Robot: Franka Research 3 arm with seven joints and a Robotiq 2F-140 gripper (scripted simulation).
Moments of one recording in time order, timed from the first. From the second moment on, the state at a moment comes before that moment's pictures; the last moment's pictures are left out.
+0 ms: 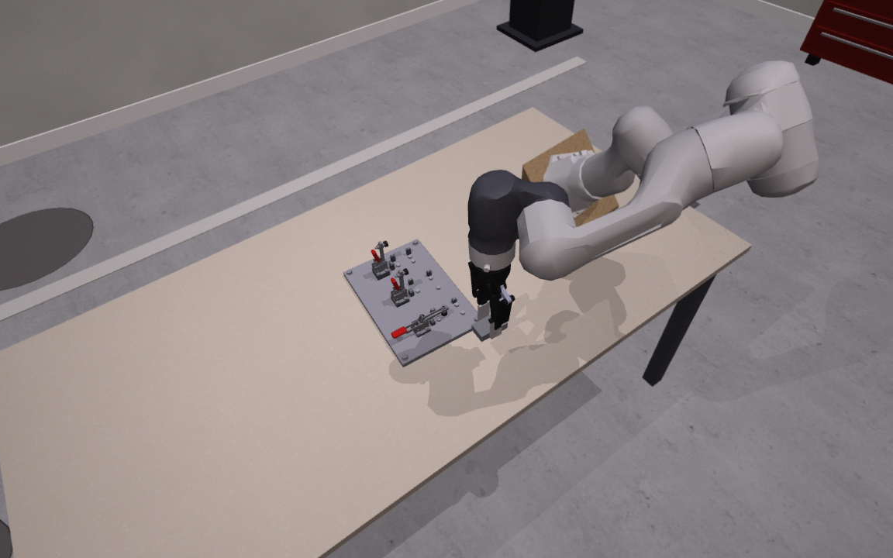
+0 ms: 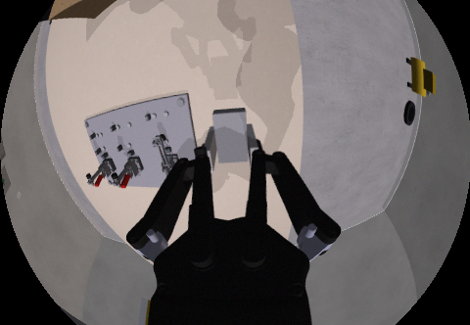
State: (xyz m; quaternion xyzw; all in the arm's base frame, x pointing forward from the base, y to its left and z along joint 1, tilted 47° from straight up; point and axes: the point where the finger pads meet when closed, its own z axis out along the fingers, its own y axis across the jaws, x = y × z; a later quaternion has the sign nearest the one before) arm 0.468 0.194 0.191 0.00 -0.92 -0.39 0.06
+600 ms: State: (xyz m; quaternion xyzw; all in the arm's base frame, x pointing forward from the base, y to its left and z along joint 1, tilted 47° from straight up) arm 0.472 0.197 0.187 0.00 -0.92 -0.39 0.06
